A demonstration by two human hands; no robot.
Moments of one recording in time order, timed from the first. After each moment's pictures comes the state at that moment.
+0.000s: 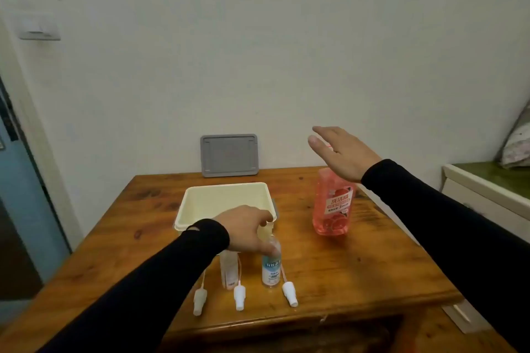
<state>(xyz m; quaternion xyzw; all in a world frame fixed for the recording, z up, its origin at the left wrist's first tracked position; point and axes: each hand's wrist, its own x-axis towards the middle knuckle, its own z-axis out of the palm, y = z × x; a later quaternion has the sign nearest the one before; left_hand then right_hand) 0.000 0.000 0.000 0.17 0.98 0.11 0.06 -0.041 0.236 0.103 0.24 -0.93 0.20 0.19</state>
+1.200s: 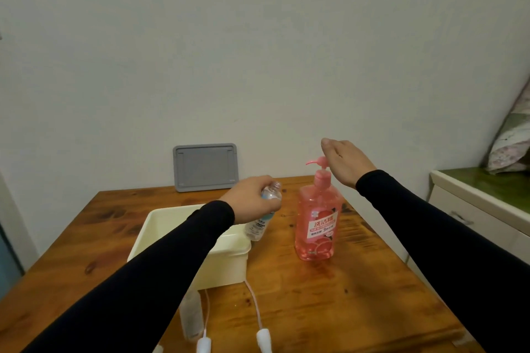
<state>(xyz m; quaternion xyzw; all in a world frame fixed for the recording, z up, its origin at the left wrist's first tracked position) -0.079 0.049 0.047 0.18 0.91 0.36 -0.05 -0.118 0.278 0.093 0.14 -0.92 0.30 0.20</state>
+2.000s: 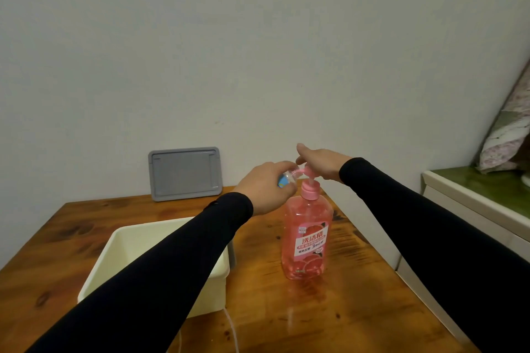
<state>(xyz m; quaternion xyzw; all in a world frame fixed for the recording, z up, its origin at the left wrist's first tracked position) -0.154 0.112 0.056 0.23 0.91 0.30 -0.15 -0.174 0.276 0.106 0.07 -0.94 0.33 -0.05</state>
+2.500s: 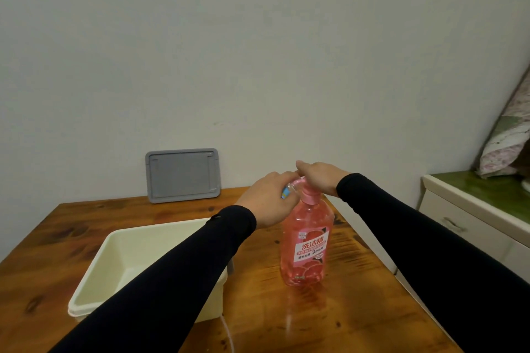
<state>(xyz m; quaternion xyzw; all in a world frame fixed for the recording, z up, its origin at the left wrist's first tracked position) -0.156 0.120 0.040 0.23 0.92 0.29 -0.14 -0.182 0.275 0.086 0.09 -0.95 0.30 -0.04</state>
